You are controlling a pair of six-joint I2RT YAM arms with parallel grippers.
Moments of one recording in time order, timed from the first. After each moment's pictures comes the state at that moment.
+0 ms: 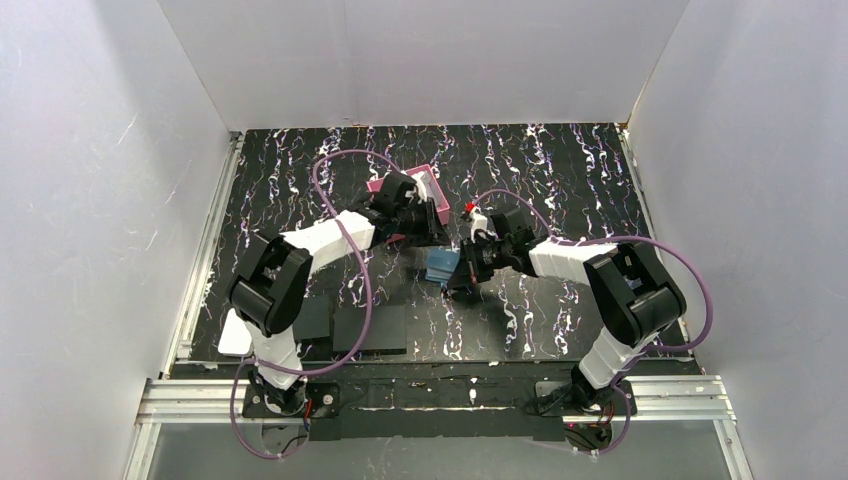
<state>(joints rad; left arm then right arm) -0.59 1.81 1.19 -0.12 0.41 -0.71 0.53 1.67 0.79 0.03 -0.73 0.34</state>
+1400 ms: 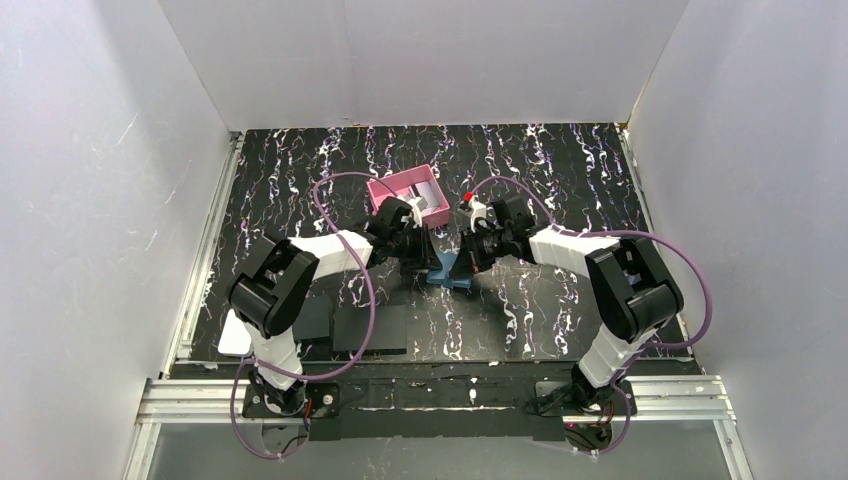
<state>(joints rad) -0.62 1.81 0.99 -0.01 0.38 -0.65 0.49 1.70 0.90 -0.09 -0.76 0.20</state>
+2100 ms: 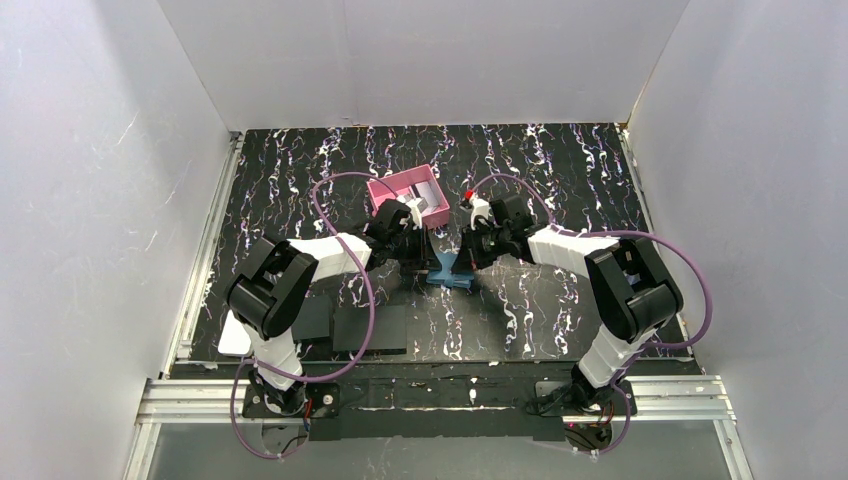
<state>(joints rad) -0.62 1.80 0.96 0.04 0.38 -0.62 0.50 1.70 0.91 -0.08 -0.61 0.22</state>
